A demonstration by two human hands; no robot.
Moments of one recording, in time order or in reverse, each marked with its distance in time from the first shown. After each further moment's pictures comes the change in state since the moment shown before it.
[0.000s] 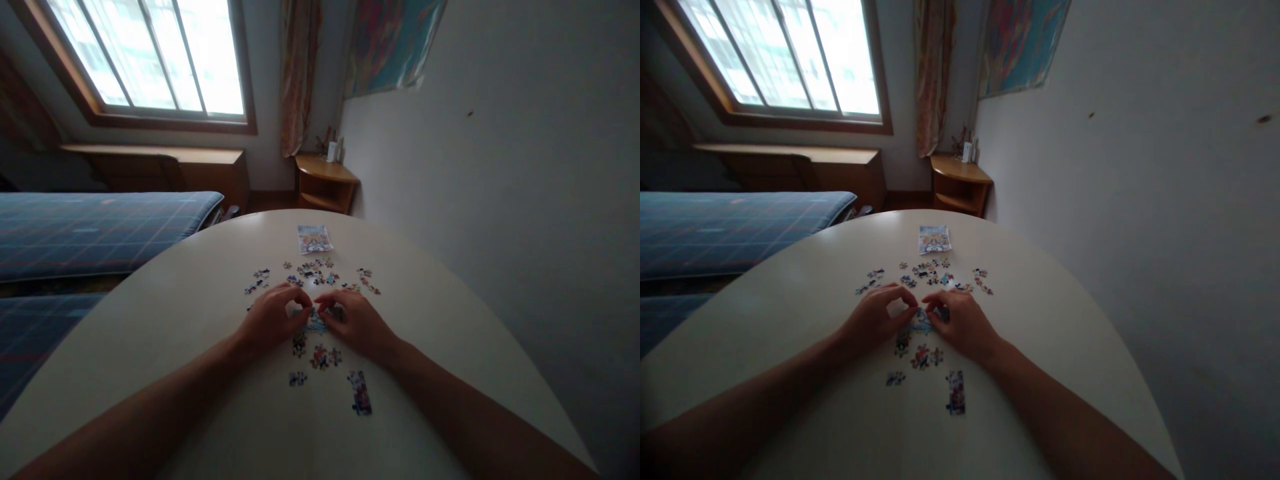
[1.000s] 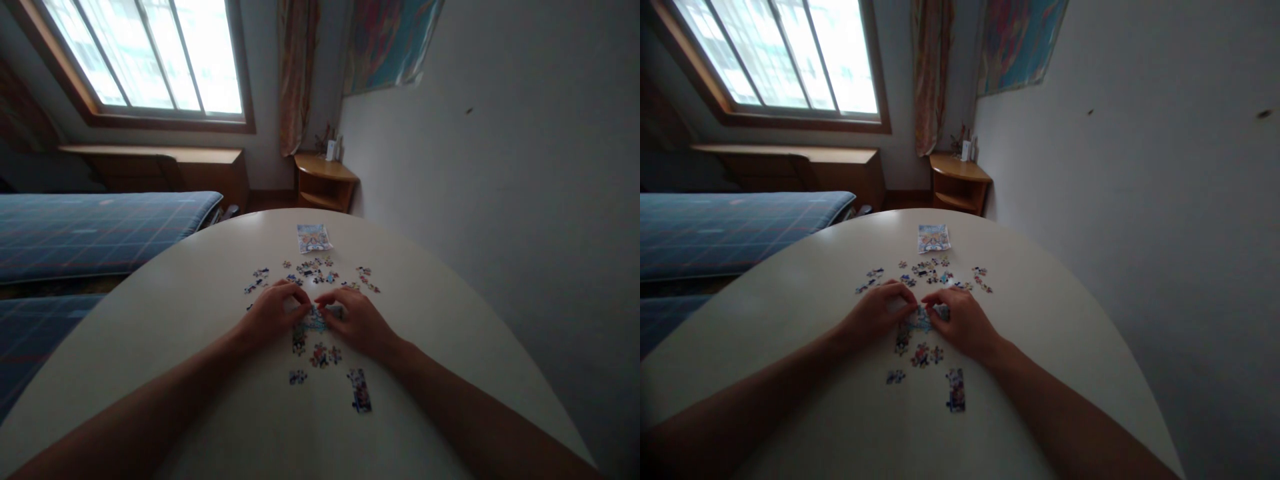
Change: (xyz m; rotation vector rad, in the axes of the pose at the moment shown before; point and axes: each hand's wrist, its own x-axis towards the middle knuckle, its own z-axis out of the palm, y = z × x) left_hand 0.005 -0.006 -0.001 -0.112 -0.072 -0.096; right_hand -0.001 0.000 0.001 -0.012 0.060 -0.035
